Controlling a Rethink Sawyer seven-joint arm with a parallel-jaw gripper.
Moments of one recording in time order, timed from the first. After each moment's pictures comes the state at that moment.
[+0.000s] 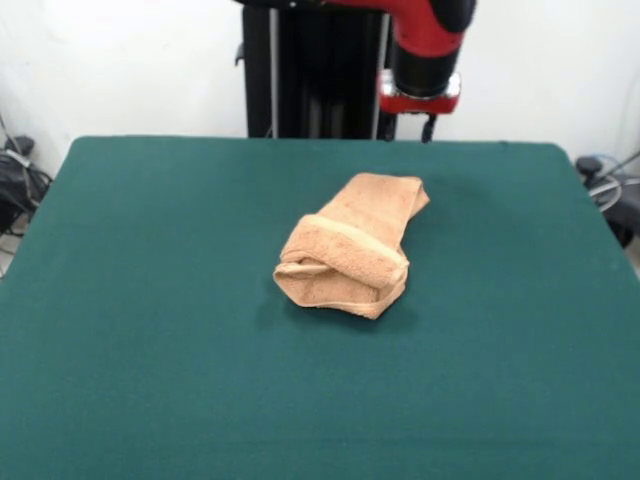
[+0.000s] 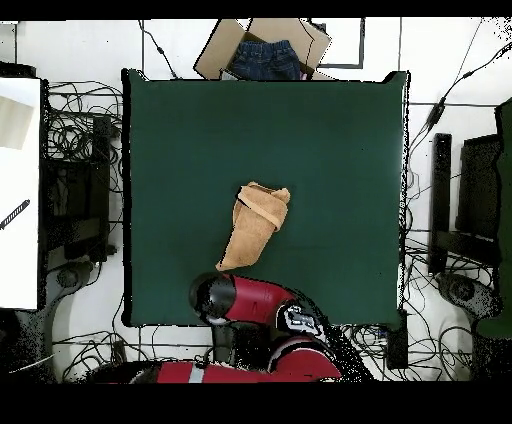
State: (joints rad) arm -0.14 -0.56 0.00 2.15 0.03 0.31 1.57
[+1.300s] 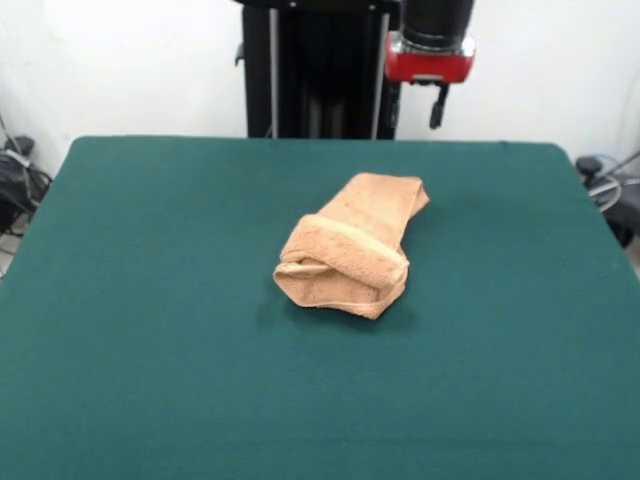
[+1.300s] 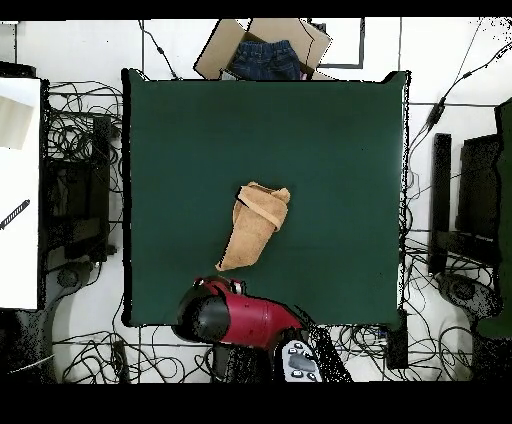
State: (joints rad) arm -0.14 -0.76 0.00 2.27 0.03 0.10 1.57
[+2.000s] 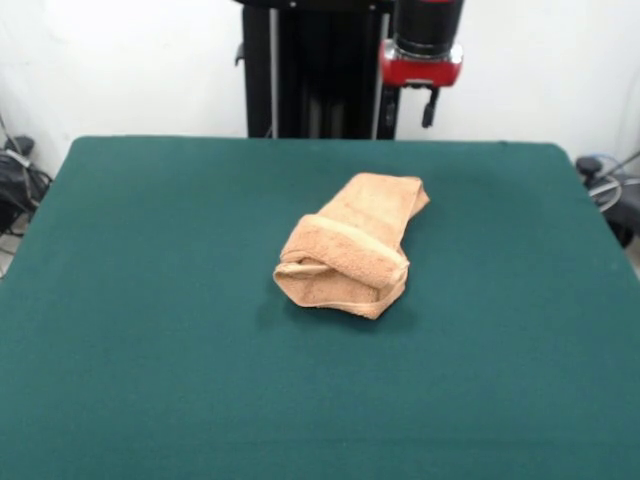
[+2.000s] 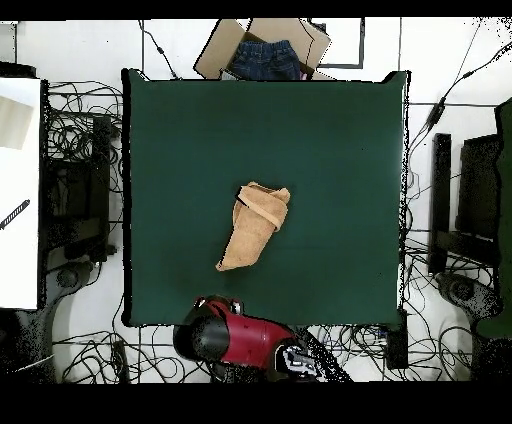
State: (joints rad) arm -0.16 -0.65 0.00 2.37 0.03 -0.06 1.57
